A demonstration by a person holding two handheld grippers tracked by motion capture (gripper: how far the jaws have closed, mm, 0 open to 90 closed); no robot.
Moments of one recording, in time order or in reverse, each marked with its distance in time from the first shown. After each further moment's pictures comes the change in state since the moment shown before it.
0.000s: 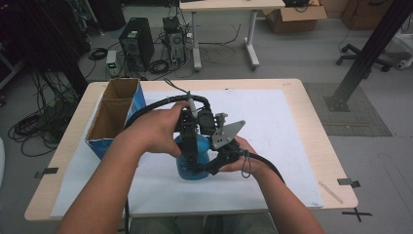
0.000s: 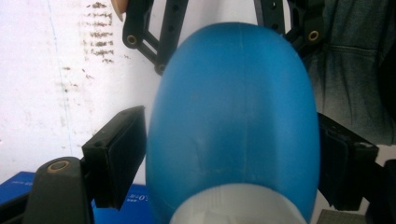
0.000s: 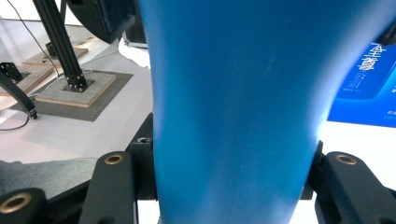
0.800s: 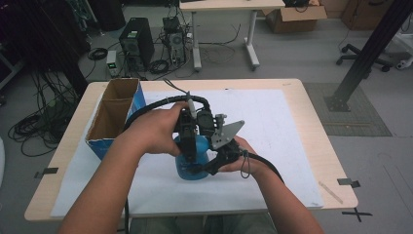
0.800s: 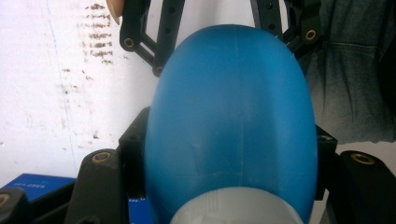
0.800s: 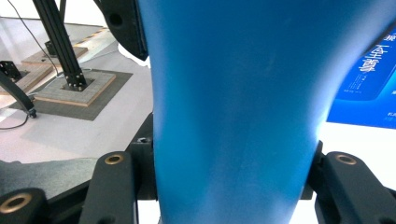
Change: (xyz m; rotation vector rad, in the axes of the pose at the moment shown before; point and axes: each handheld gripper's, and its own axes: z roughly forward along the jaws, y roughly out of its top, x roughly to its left) left arm -0.002 -0.001 0.000 0.002 0.004 0.021; right arm 0.000 0.002 0.001 0.003 0.000 -0.005
